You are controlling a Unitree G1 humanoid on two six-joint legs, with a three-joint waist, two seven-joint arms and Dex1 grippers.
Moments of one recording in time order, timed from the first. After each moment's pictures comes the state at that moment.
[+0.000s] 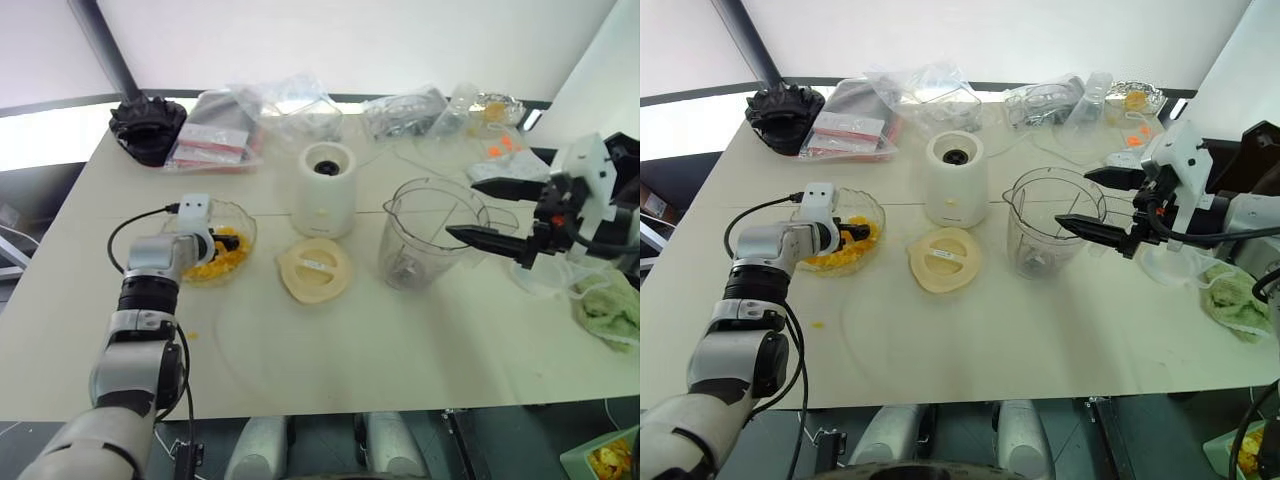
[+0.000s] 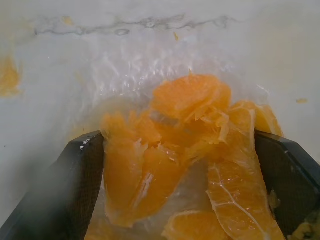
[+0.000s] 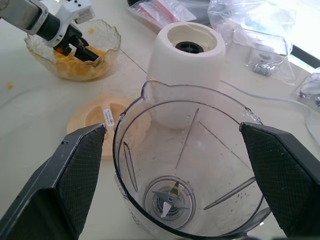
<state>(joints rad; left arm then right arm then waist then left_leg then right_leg) -0.78 0.40 0.12 0.58 -0.18 0.90 -0.24 -0.35 -1.04 -0.32 -0.35 0.73 0.78 0.91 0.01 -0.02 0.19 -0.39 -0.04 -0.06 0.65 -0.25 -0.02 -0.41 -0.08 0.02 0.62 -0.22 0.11</state>
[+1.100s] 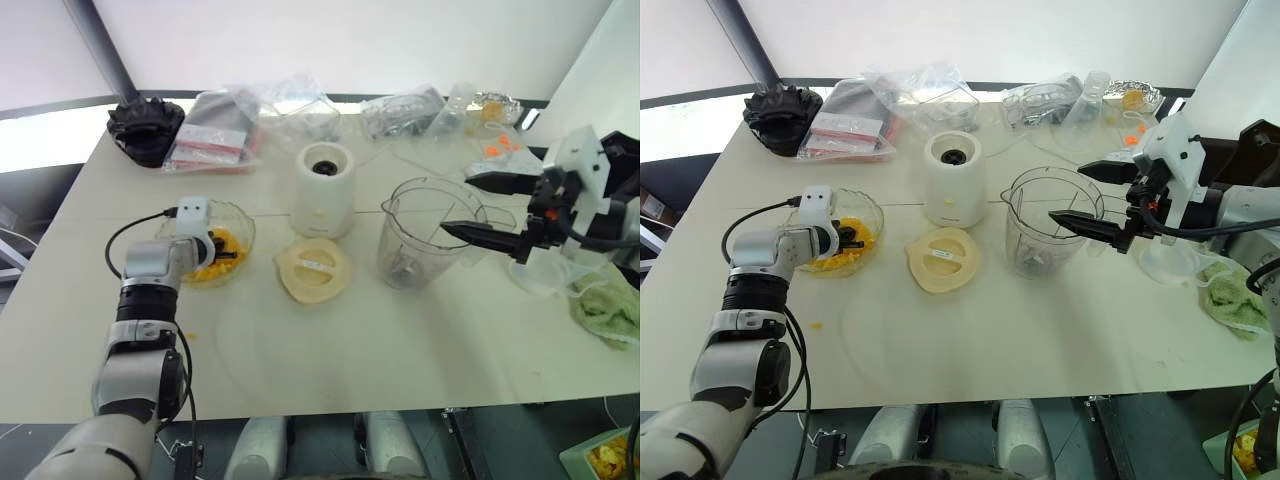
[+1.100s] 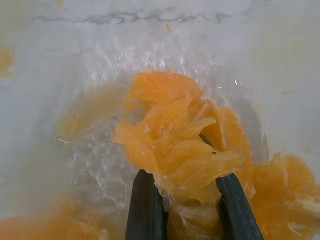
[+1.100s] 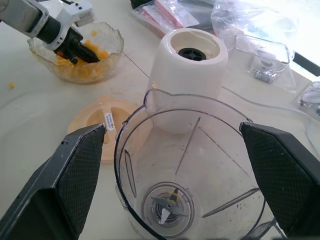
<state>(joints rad) -0.74 0.37 0.20 0.48 -0.21 0.95 -0.20 -0.40 -1.04 -0.29 -0.35 0.72 0.78 0.91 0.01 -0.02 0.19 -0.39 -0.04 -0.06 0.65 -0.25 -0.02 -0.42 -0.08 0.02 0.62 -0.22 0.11</state>
